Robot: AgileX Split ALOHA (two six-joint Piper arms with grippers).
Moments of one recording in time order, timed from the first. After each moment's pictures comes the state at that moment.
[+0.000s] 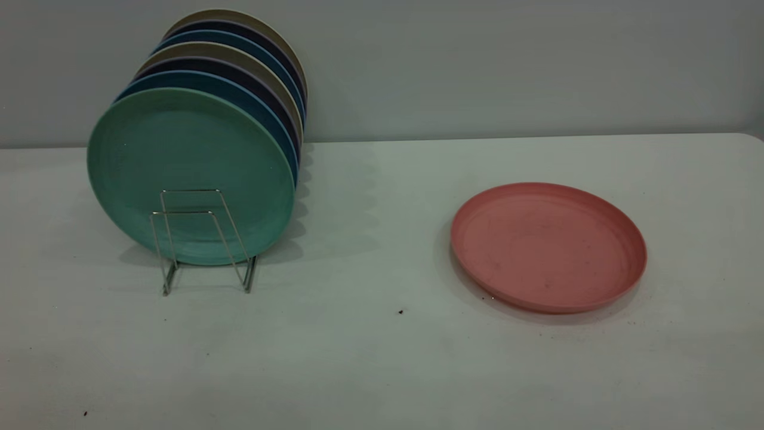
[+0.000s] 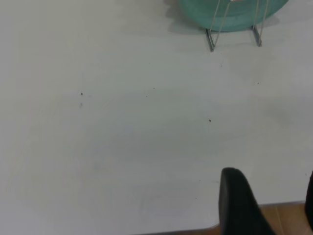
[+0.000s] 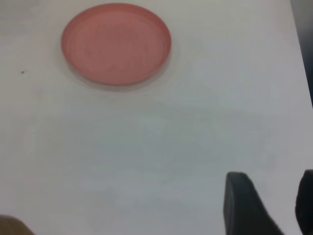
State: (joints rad) left arm -0.02 -0.02 -0.49 0.00 1.14 0.03; right arm 0.01 -0.02 -0.48 0.07 1.14 -0.13
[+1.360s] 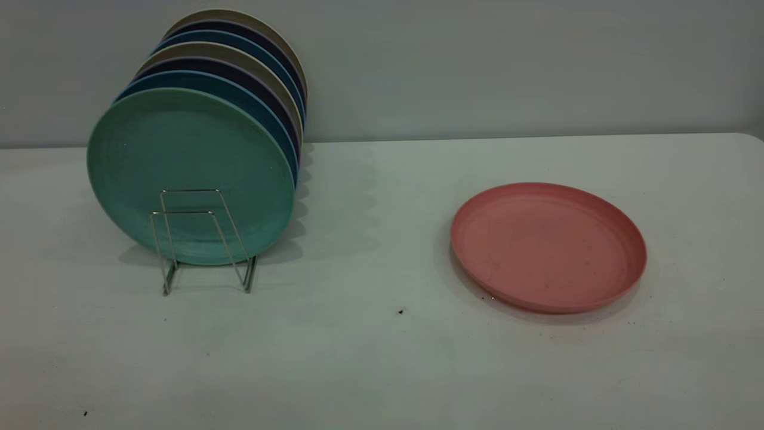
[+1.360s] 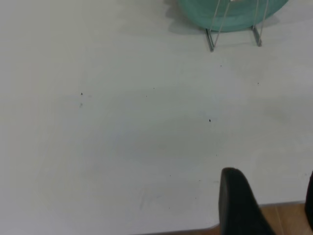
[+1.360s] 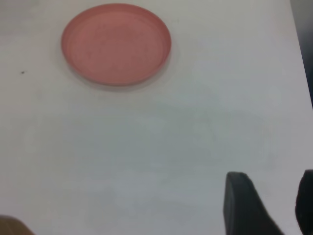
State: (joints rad) left arm -0.02 -0.02 -0.49 0.00 1.14 0.03; right arm 0.01 -0.02 -0.48 0.07 1.14 -0.13
